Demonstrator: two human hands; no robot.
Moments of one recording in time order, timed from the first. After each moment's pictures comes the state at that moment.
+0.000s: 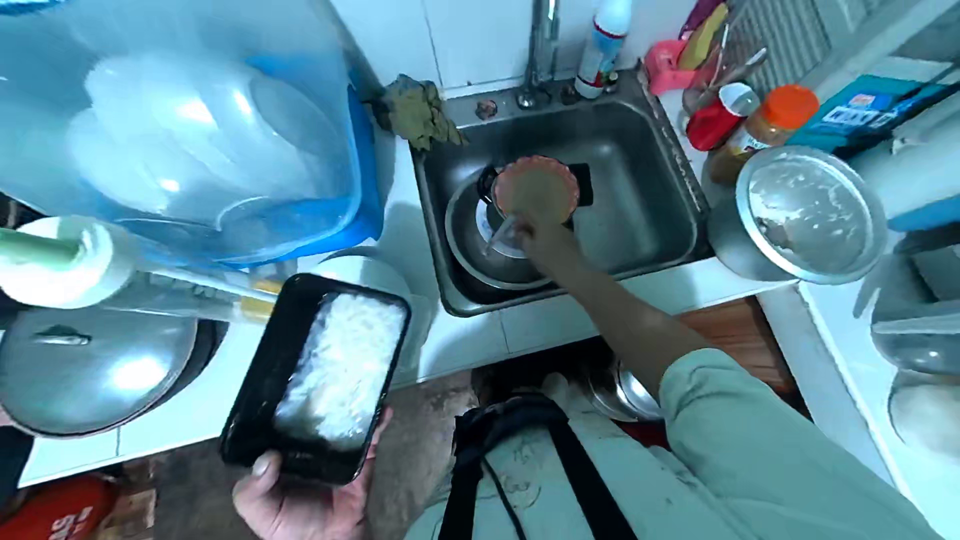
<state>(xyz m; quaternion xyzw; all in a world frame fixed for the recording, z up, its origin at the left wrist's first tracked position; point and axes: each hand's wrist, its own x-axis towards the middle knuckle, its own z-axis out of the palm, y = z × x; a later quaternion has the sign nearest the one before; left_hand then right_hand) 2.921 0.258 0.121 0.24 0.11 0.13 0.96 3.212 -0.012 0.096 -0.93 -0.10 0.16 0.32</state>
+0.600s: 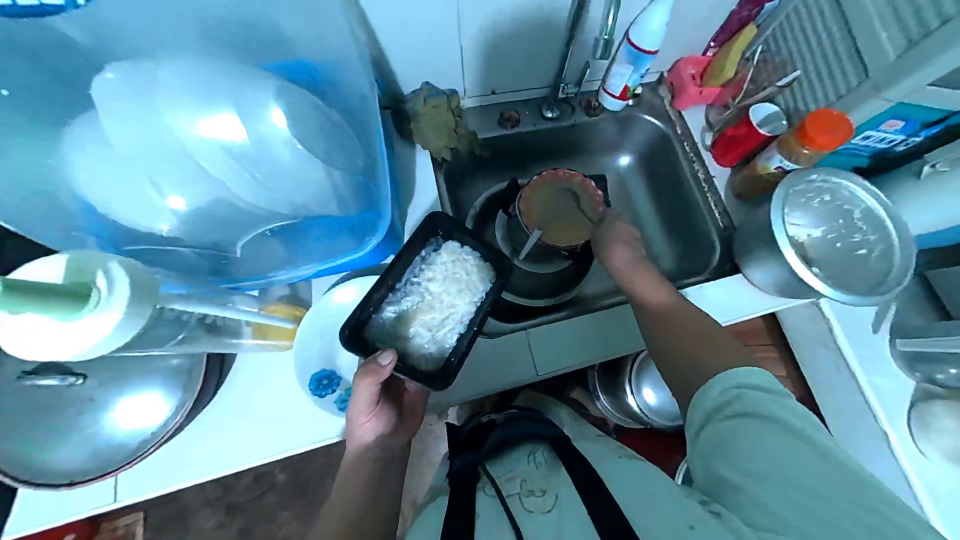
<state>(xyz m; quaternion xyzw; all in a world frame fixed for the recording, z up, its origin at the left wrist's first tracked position) 3.042 0.263 0.100 0.33 0.08 0.07 0.94 3.262 -0.037 0.080 -0.96 0.15 0.16 0.16</state>
